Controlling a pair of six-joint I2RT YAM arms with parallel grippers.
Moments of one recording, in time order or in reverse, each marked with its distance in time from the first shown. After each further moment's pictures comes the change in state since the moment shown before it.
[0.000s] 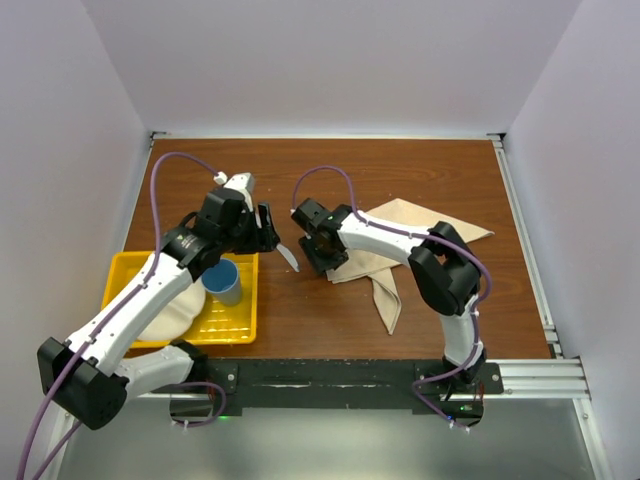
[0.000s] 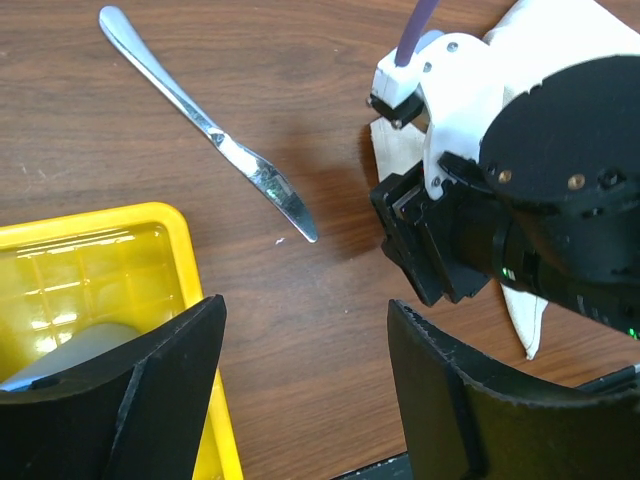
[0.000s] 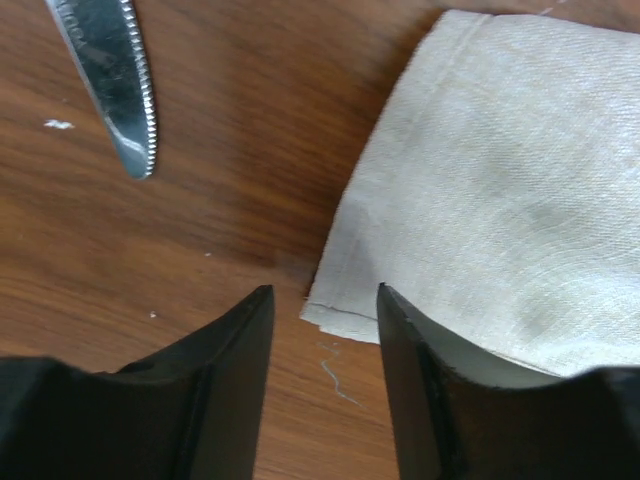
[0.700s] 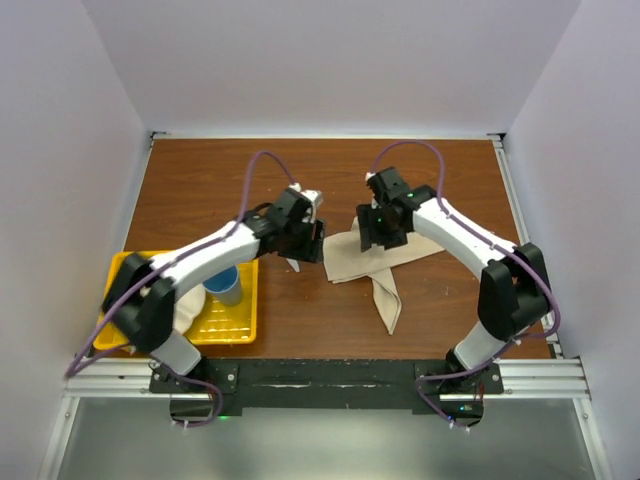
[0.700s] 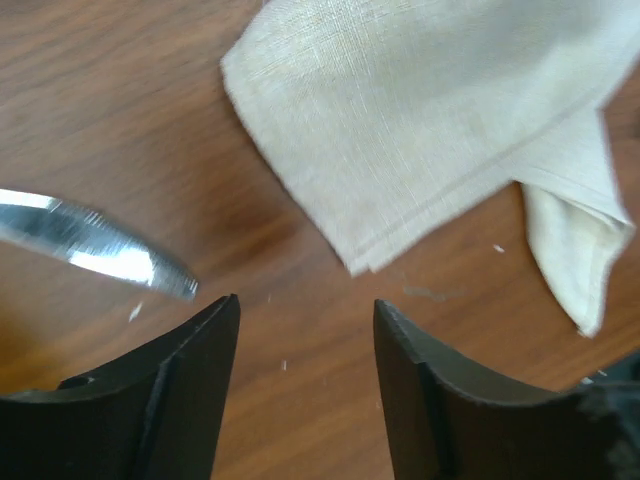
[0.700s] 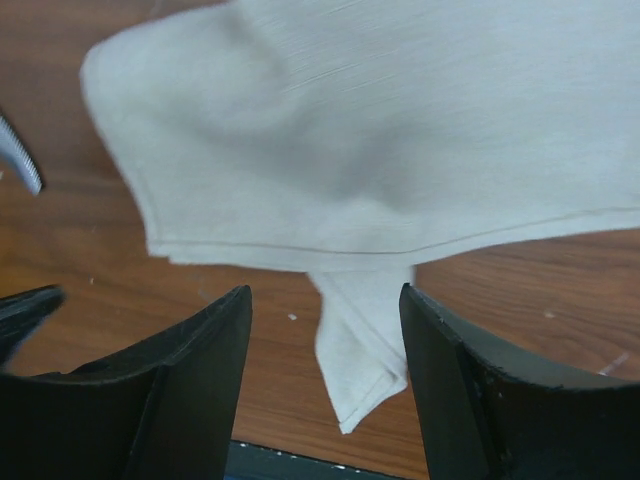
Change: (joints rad) left arm -0.200 0.581 0.160 0.143 0.107 0.075; right arm -0.383 -0.362 -0.199 -0.046 -0.106 0.060
